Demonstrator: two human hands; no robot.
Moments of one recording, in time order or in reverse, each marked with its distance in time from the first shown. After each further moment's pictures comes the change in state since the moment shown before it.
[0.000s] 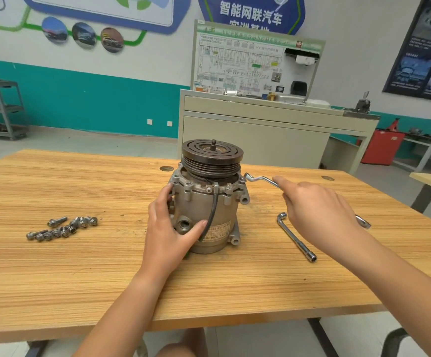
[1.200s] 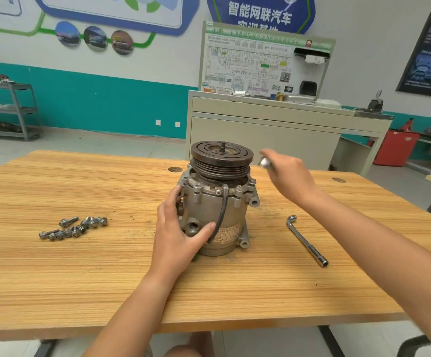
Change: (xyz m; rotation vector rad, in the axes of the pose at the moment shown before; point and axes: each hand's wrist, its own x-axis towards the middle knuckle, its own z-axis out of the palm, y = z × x) left_hand -0.001 0.002 -0.002 -0.014 -0.003 0.010; right_hand 0.097 0.006 0.053 0.373 0.256 -0.168
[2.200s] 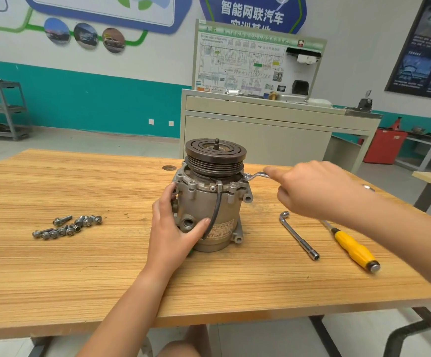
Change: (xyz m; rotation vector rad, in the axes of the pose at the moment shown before) left_hand 0.000 0.000 0.001 -0.021 -0.011 -0.015; right_hand -0.041 -0.042 -0.080 -0.645 -0.378 -0.124
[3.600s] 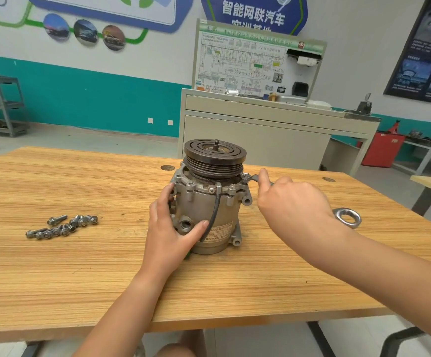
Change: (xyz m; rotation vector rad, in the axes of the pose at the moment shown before) left_hand 0.001 -0.004 0.001 0.004 0.011 0.010; right_hand -0.013 -0.049 -0.021 -0.118 -0.136 0.066
